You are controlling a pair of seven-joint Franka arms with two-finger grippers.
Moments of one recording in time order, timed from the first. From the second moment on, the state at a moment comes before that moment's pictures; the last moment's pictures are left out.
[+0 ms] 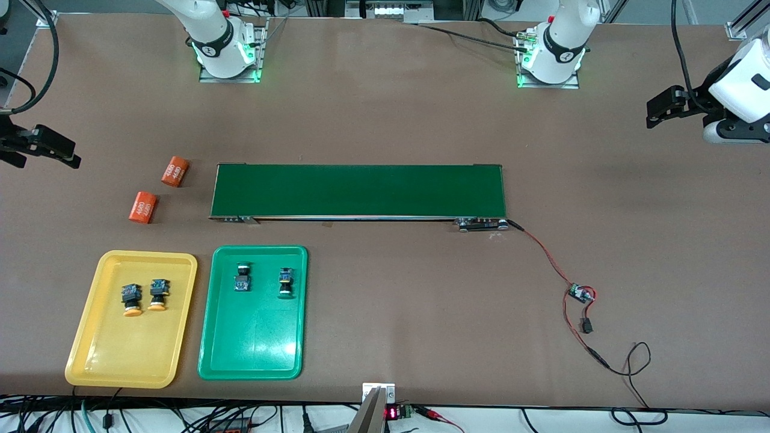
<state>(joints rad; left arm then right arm) -0.01 -0.02 -0.05 -1.55 0.04 1.39 -0.02 0.18 0.05 -0.25 -1.57 0.00 1.63 -0.08</state>
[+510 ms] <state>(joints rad) -0.01 -0.02 -0.05 -1.55 0.04 1.39 -0.02 0.19 0.01 -0.24 -1.58 0.00 1.60 -0.06</state>
